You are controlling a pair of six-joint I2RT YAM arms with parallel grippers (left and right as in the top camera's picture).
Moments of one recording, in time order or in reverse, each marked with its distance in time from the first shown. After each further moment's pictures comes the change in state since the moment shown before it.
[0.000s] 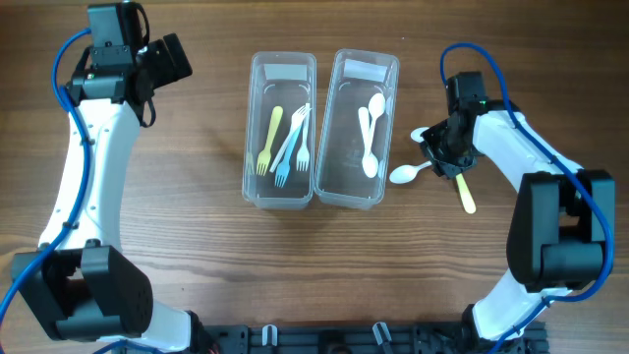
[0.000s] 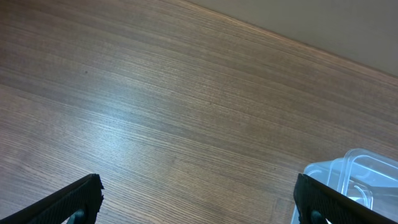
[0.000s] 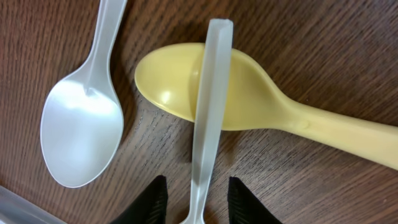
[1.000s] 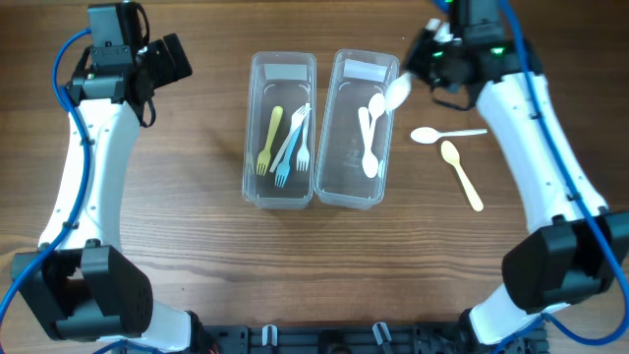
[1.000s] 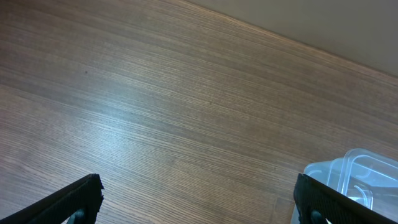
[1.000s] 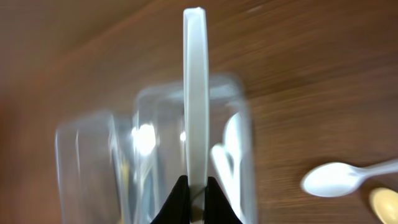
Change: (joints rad) left arm 0.000 0.000 0.000 0.000 0.000 0.000; right arm 0.166 -0.082 0.498 -0.069 -0.050 -0.575
